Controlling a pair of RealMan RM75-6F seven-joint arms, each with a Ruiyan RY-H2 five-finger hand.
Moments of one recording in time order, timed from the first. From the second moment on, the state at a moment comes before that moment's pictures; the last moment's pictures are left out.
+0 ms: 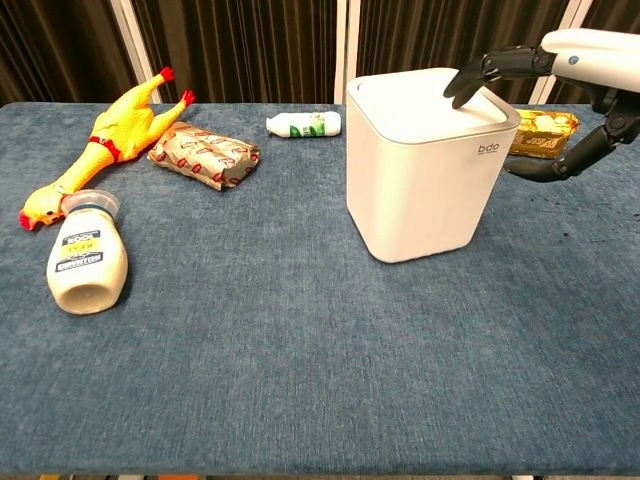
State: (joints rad) left arm -0.05 -1.22 -0.01 -1.53 1.53 1.53 0.09; right arm 0.58 -1.22 0.13 -1.67 -1.59 0.98 0.07
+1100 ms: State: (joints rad) left arm -0.03 -1.22 -0.01 -1.51 1.55 1.57 0.05; right arm 0.22 -1.10 0.03 -1.70 -1.58 1.51 0.02
